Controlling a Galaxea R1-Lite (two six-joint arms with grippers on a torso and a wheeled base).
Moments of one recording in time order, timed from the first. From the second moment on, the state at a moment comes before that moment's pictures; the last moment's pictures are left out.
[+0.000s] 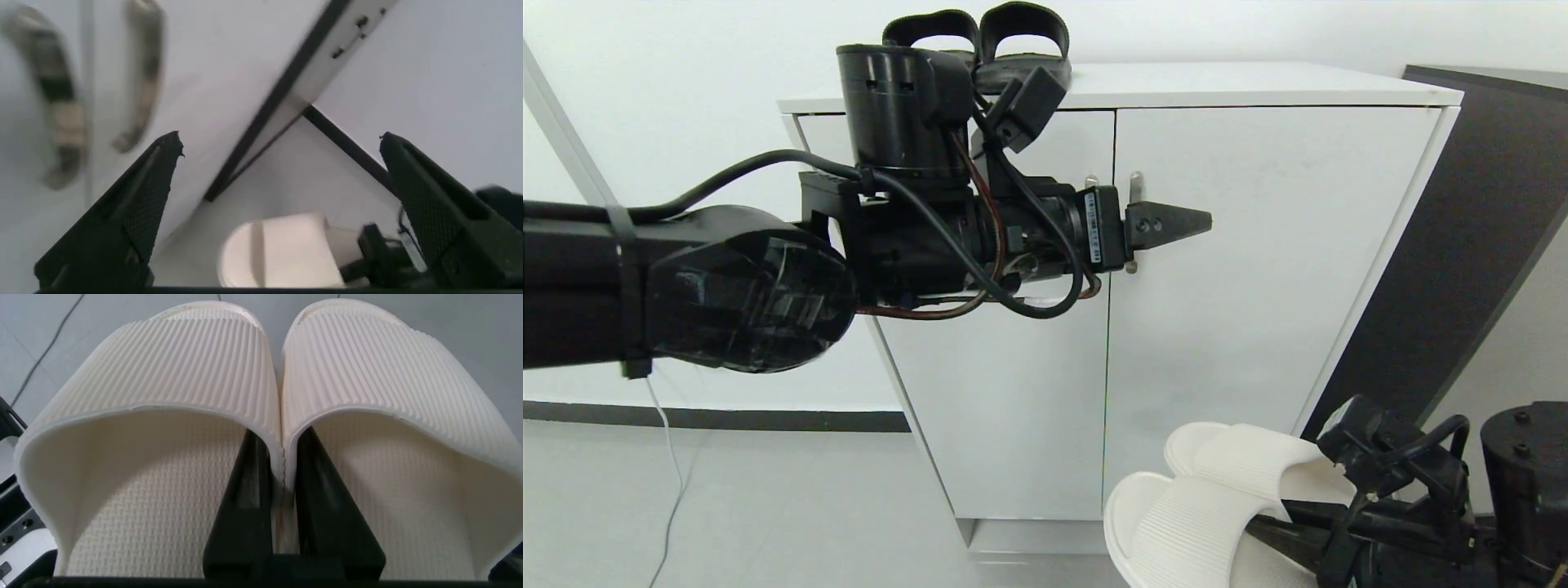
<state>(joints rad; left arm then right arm) -0.66 1.77 -1.39 -0.32 -0.39 -0.31 0.82 1.37 -0.44 -0.48 -0.04 0.02</state>
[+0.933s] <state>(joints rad) -0.65 1.90 -1.58 -0.32 -0.27 -0.30 0.83 1.36 -0.43 -0.48 -0.04 0.02</state>
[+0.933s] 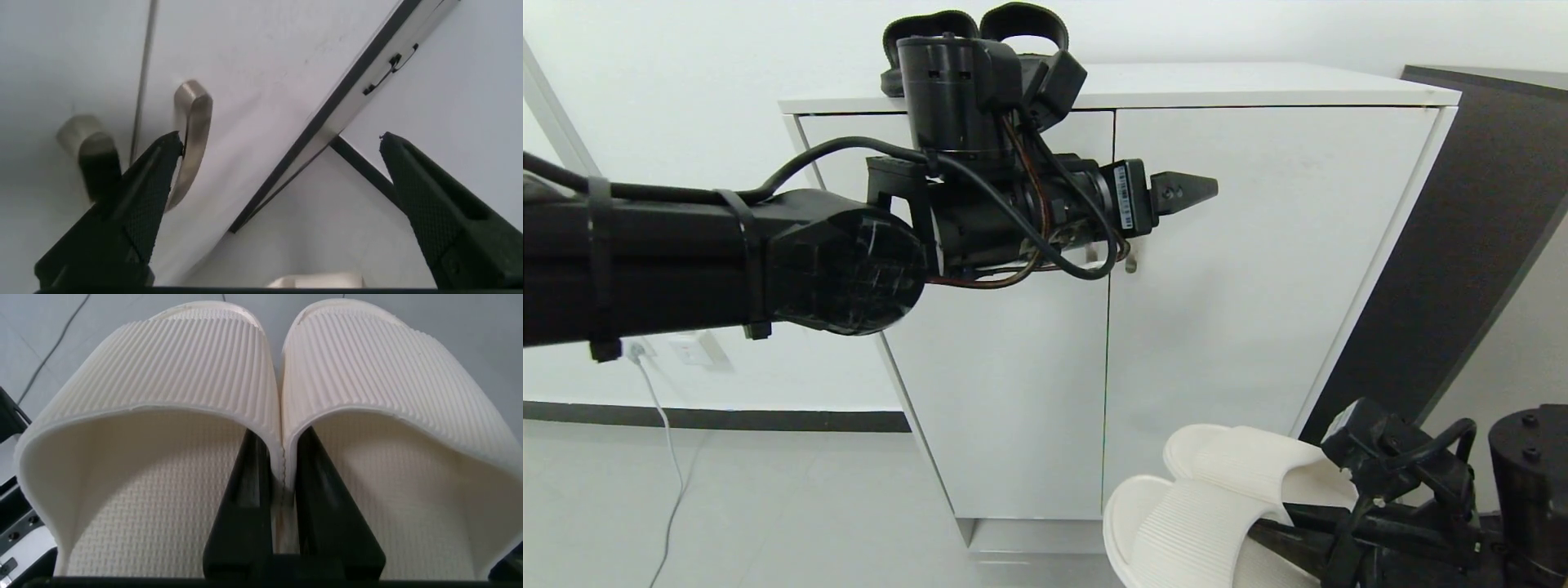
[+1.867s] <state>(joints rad) -0.73 1.77 -1.39 -0.32 -0.26 -0.31 0.89 1.32 -0.37 -0.48 0.06 0.02</state>
